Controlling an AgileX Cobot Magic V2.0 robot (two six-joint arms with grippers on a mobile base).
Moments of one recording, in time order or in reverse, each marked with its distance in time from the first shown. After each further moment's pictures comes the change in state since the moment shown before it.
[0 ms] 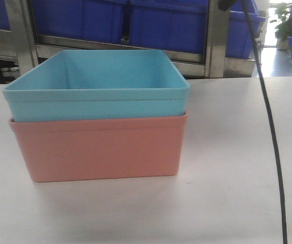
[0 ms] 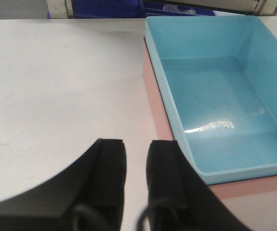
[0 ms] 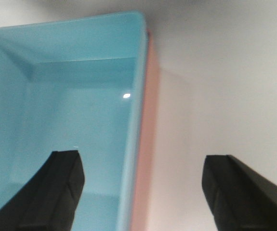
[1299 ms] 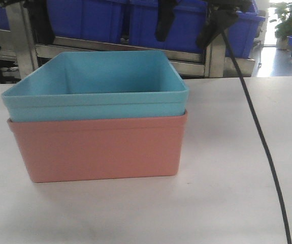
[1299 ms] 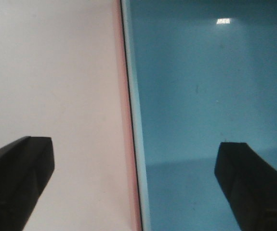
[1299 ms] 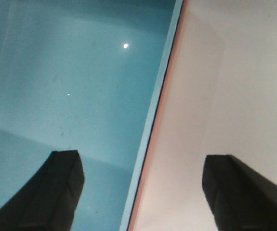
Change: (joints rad) left arm -0.002 0.976 -0.736 -0.182 0.321 0.000; right arm 0.083 0.152 -0.007 0.044 0.042 -0.144
